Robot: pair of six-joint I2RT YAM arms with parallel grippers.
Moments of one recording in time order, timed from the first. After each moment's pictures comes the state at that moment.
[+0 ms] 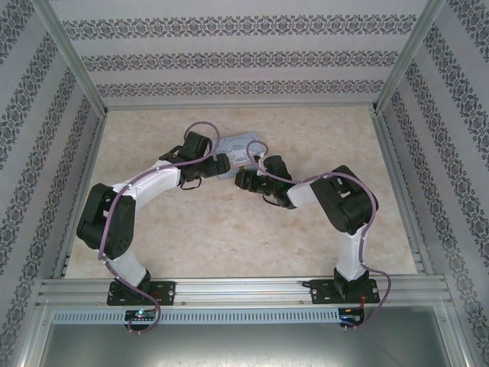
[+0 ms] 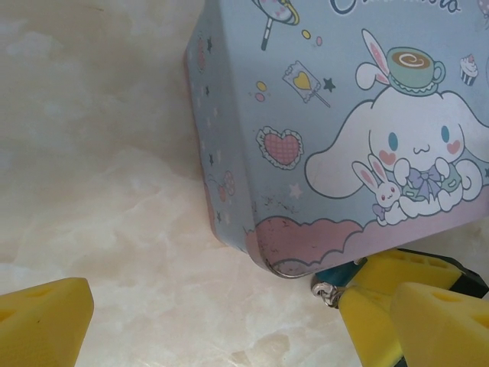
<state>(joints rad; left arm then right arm) -0.40 1.69 1.15 -0.39 0.04 -0.63 0.54 1.98 0.87 0.55 -0.39 0.73</state>
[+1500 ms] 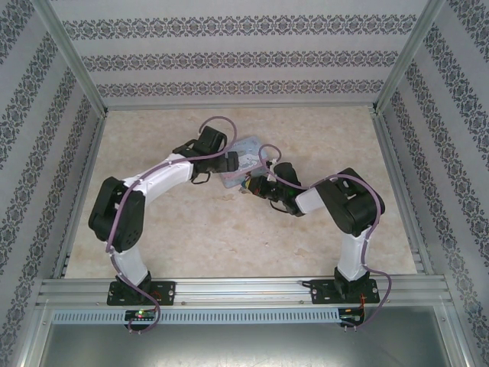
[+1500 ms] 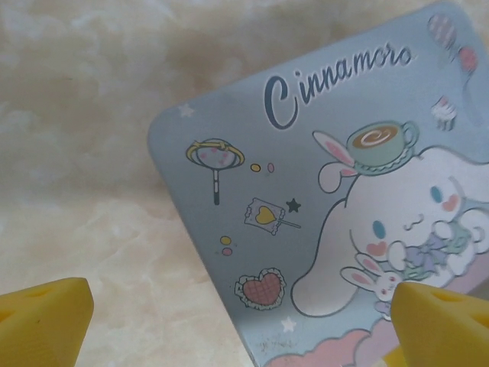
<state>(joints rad) -0.50 1.80 1.32 -0.48 -0.11 -0.51 0.49 1.93 0.72 0.65 -0.41 0.86</state>
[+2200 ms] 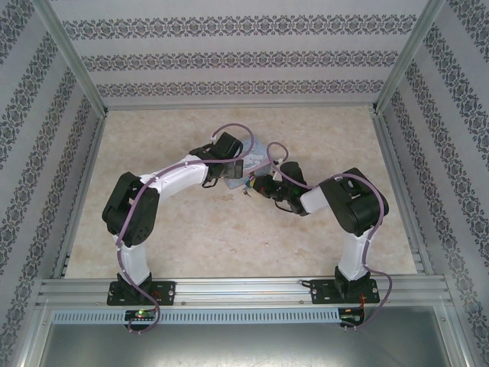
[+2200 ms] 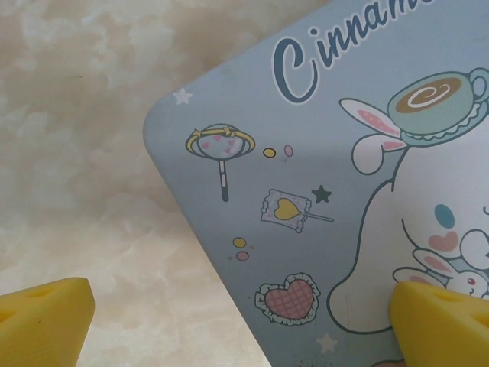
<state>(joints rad) -0.58 1.88 1.38 -0.54 -0.30 -0.48 0.43 1.92 0.70 0.66 -0.47 0.92</state>
